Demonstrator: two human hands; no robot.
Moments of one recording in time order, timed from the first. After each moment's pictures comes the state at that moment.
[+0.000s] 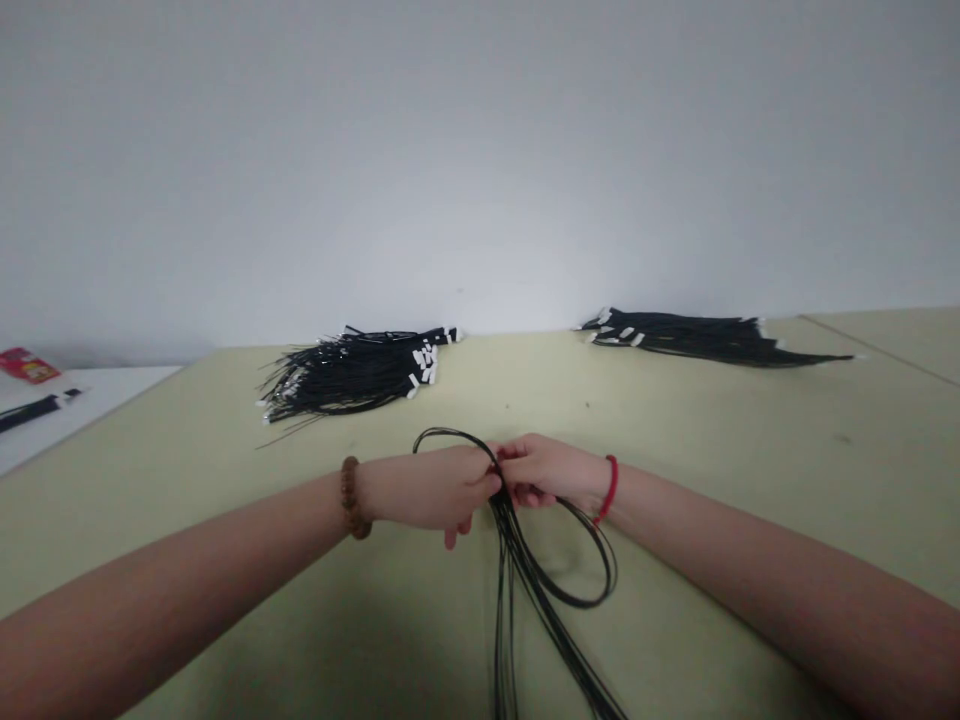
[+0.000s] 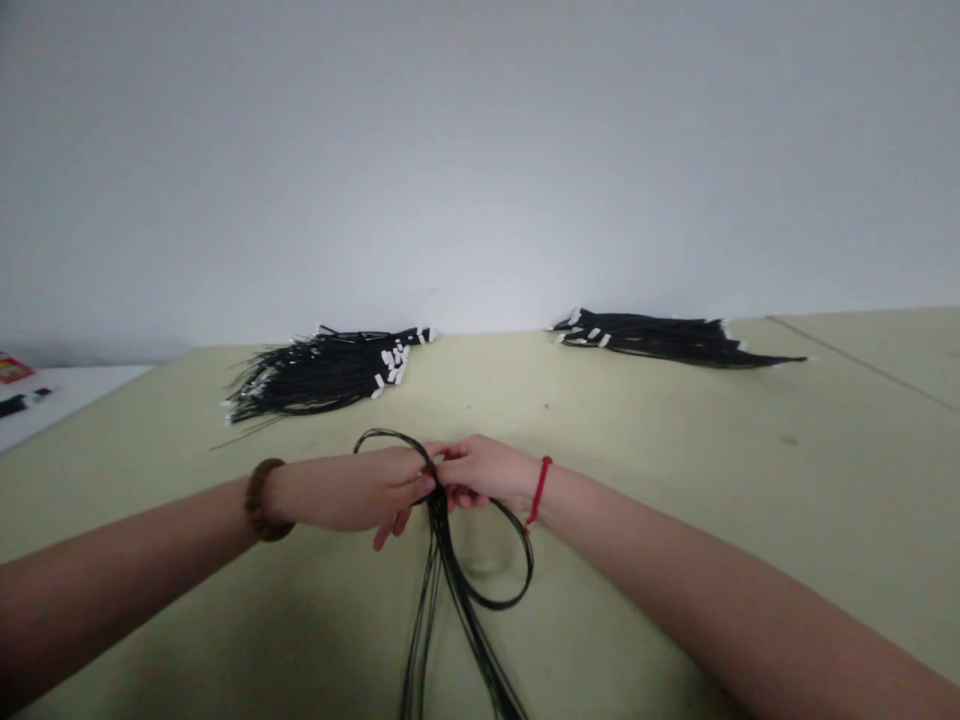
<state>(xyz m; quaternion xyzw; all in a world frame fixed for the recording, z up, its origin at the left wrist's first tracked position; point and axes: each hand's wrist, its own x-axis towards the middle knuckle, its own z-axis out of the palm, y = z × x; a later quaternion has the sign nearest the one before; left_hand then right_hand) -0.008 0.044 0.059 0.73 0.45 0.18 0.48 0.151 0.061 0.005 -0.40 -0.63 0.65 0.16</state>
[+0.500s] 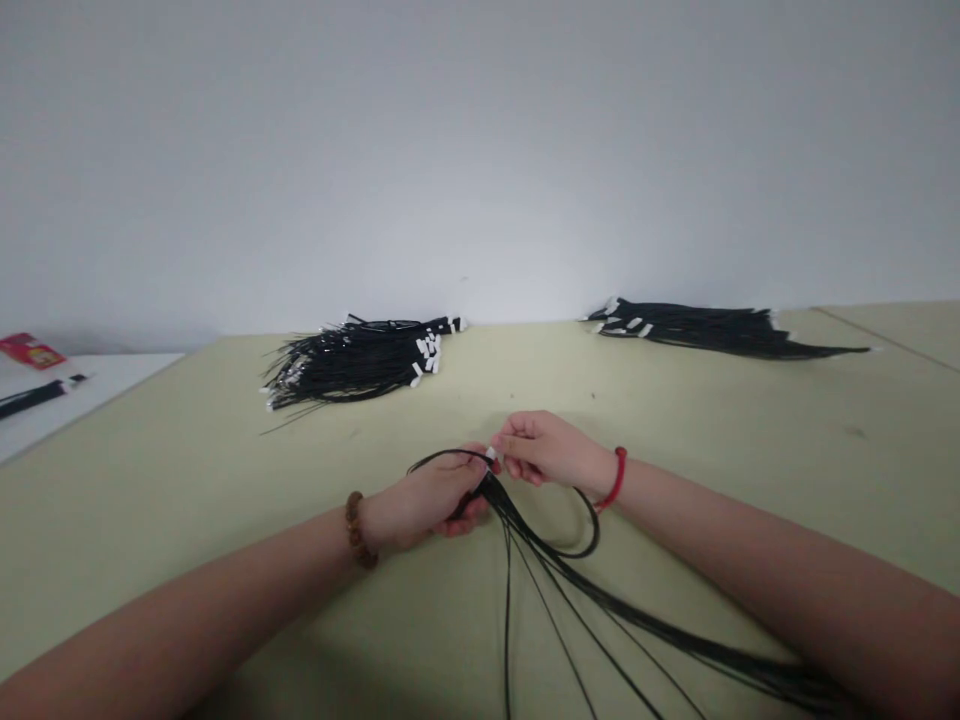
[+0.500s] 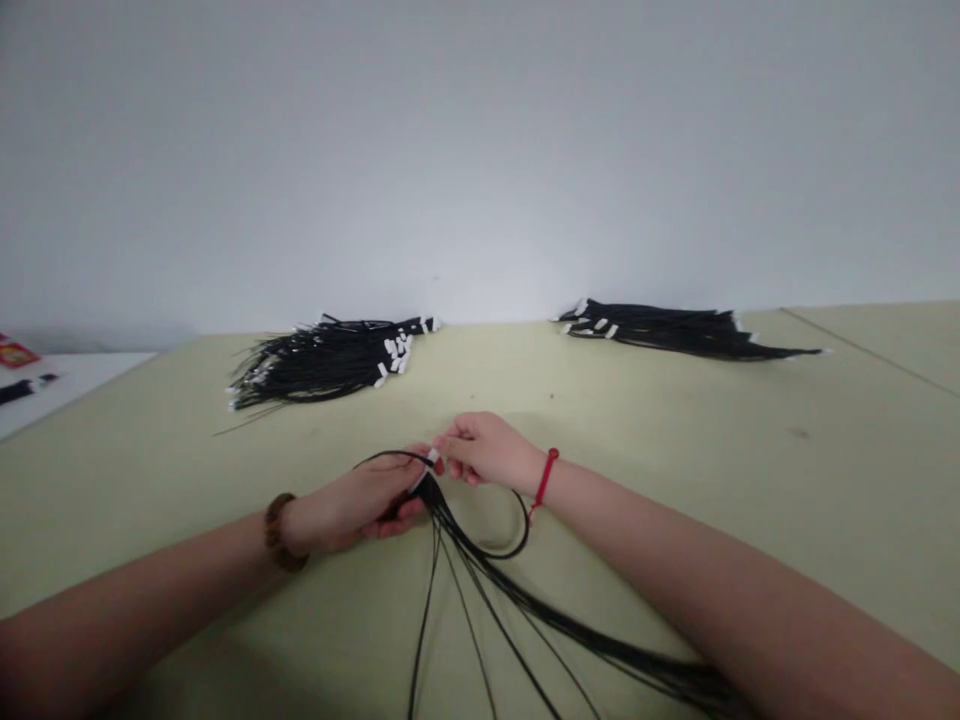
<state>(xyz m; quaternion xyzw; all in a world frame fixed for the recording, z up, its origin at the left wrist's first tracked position) -0.015 0.028 0.017 0.56 0.48 0.14 0.65 0.152 0.067 -0.007 -0.42 -0.68 0.56 0.23</state>
